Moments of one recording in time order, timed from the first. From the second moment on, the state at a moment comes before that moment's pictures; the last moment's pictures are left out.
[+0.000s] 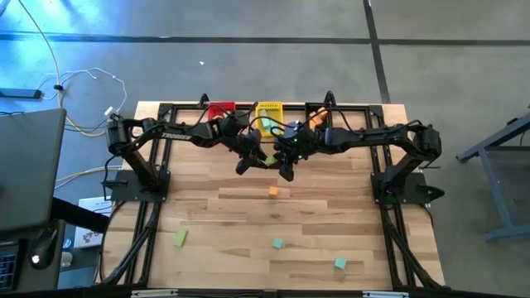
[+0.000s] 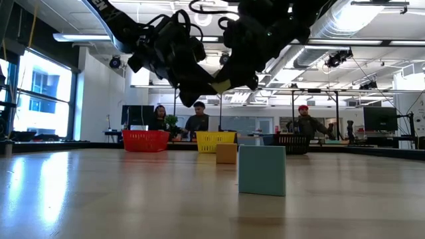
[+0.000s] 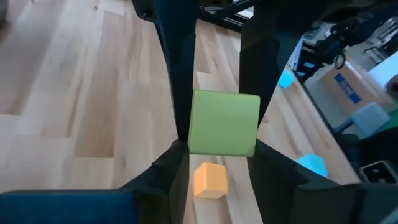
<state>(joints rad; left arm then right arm) 0.48 1.67 0.92 0.16 0.70 -0.05 -0.19 1.65 1.11 -0.21 -0.26 0.12</state>
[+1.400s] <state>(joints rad) 0.41 1.66 0.92 0.17 0.55 0.11 -0.13 1.65 1.10 -0.20 -0.22 0.23</state>
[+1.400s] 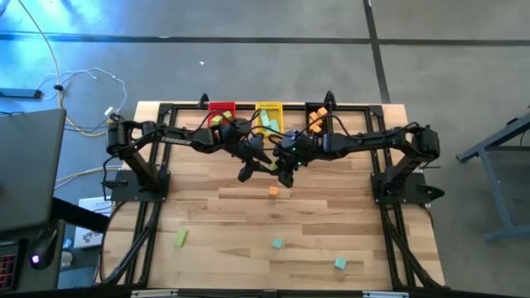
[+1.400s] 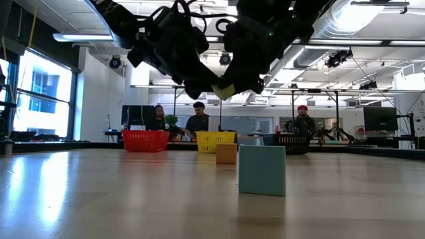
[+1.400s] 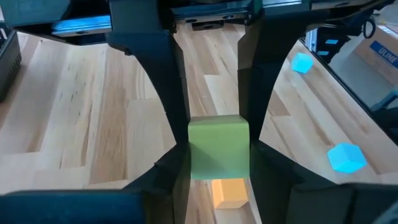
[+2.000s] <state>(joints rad) 0.41 1.66 0.92 0.15 0.59 0.11 -0.12 1.65 1.10 -0.20 -0.17 0.20</state>
